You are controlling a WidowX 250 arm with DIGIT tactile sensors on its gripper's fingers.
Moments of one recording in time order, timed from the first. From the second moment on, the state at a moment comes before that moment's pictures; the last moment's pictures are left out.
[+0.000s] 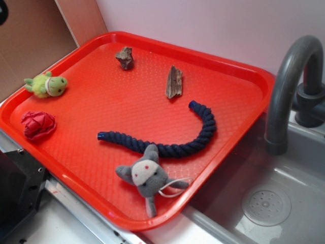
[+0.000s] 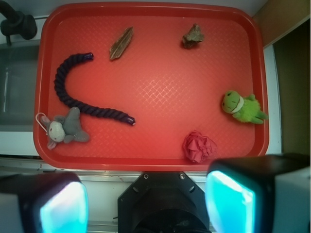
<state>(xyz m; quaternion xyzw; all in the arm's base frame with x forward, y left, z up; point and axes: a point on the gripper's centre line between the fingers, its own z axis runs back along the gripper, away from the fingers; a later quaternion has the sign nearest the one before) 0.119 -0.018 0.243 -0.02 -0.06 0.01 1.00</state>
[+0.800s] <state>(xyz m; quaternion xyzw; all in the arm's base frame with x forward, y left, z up) 0.151 -0.029 0.205 0.02 -0.11 -0.20 0.97</state>
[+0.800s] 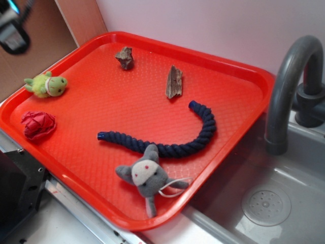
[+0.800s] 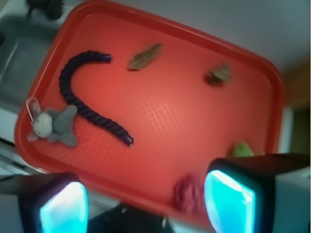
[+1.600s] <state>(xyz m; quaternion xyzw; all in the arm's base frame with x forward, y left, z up) 0.188 -0.099 0.113 0.01 -0.05 -0.52 0.85</state>
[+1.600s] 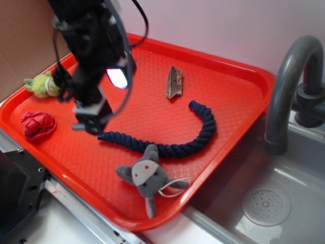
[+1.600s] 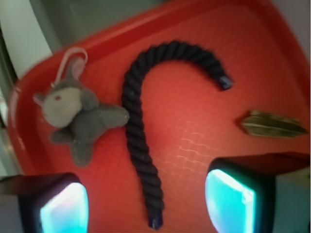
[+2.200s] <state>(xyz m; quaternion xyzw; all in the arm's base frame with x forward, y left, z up) 0.203 -0.098 0.053 0.04 0.00 -0.53 0.85</state>
